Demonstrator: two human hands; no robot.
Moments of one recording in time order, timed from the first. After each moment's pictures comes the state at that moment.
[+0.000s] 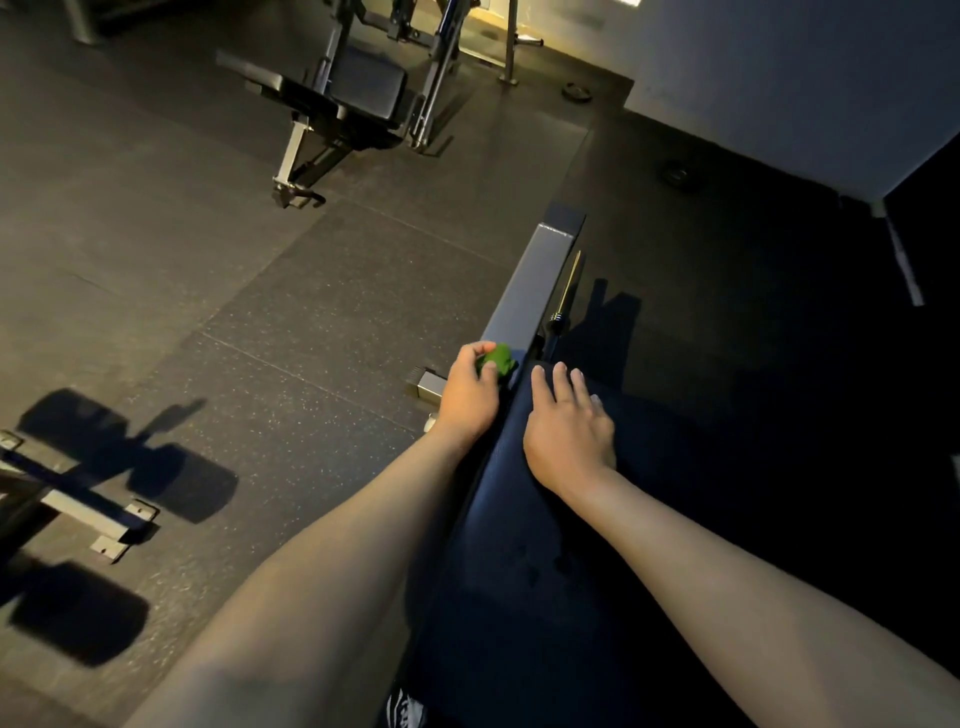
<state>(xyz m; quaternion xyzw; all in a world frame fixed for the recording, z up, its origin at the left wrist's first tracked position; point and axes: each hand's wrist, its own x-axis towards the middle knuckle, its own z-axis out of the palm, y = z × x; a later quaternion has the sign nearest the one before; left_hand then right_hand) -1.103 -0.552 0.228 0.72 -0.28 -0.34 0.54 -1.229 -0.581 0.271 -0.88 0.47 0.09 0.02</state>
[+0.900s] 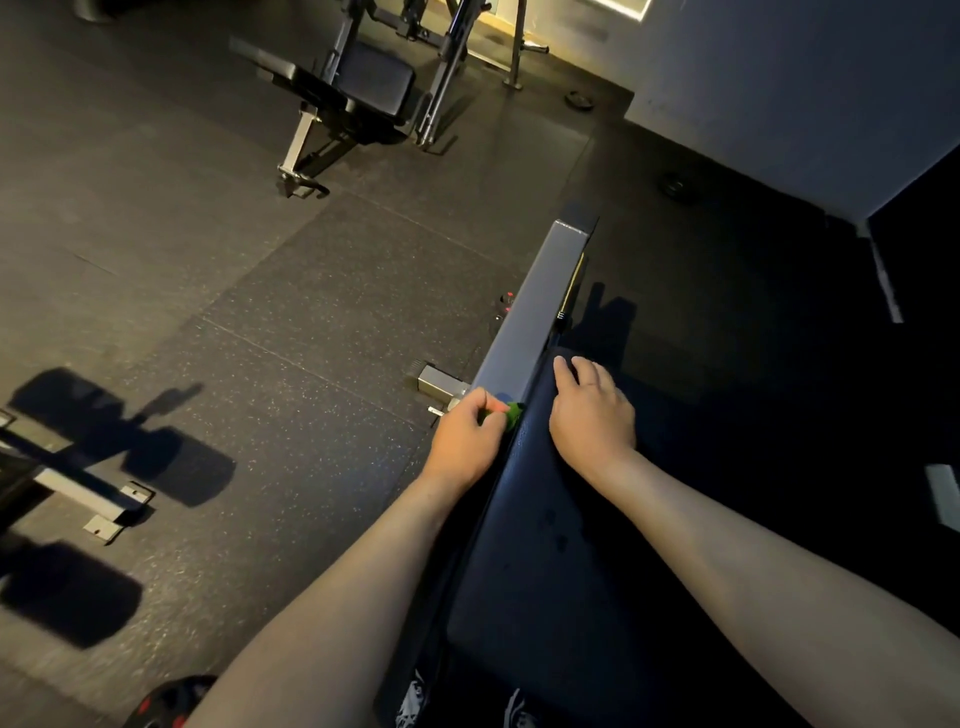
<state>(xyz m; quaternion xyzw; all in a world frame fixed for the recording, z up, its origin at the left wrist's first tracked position) -1.117 -0.467 0.219 0.70 -0.28 -0.38 0.53 -1.228 -0.567 0.276 -0.88 0.47 0.07 -0.03</state>
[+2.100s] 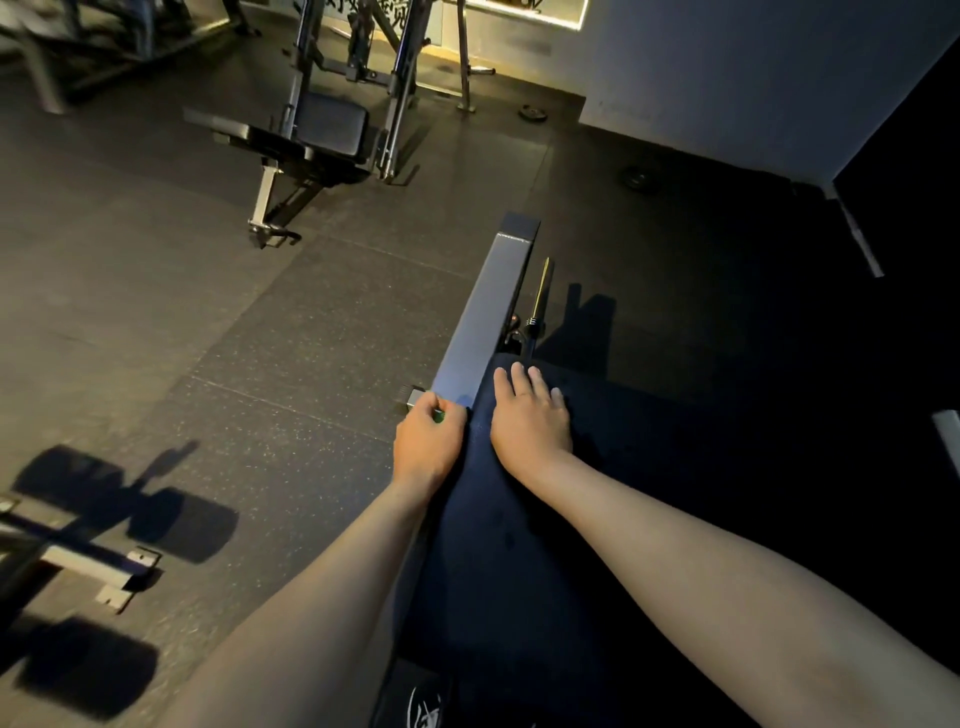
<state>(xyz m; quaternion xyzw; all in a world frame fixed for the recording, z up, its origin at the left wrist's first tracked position) -1.135 -0.485 0.242 0.77 -0.22 -0.33 0.50 -1.233 -0.566 0.266 -0.88 0.47 0.07 0.02</state>
